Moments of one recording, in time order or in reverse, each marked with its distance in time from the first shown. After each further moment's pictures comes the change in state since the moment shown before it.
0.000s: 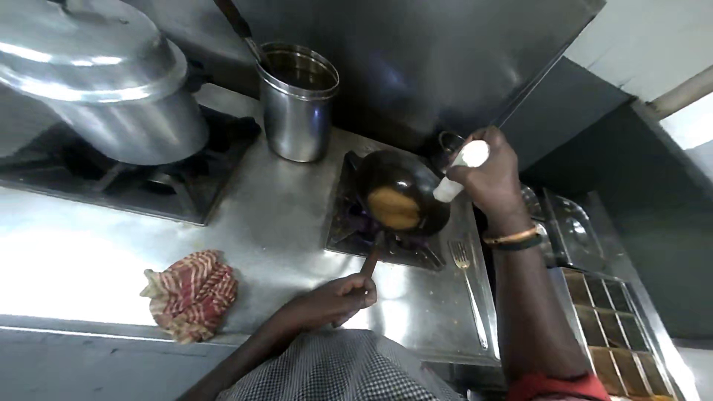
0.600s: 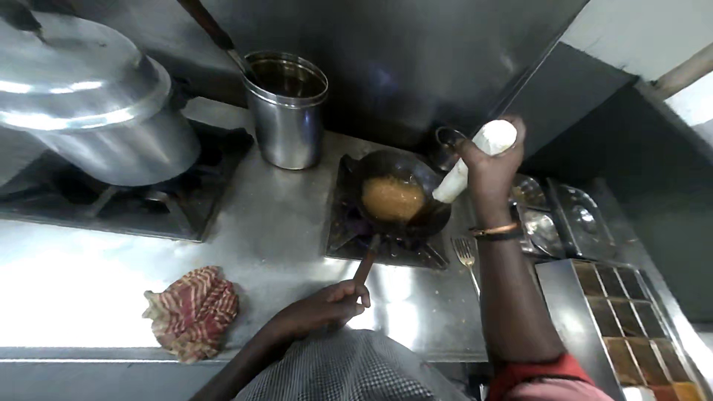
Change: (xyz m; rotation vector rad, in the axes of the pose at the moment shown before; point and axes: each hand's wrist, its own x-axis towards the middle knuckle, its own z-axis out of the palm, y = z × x) left_hand 0.003 0.000 -0.024 0.047 -0.045 -0.003; right_hand 0.029 0.027 0.027 0.461 0.376 -0.038
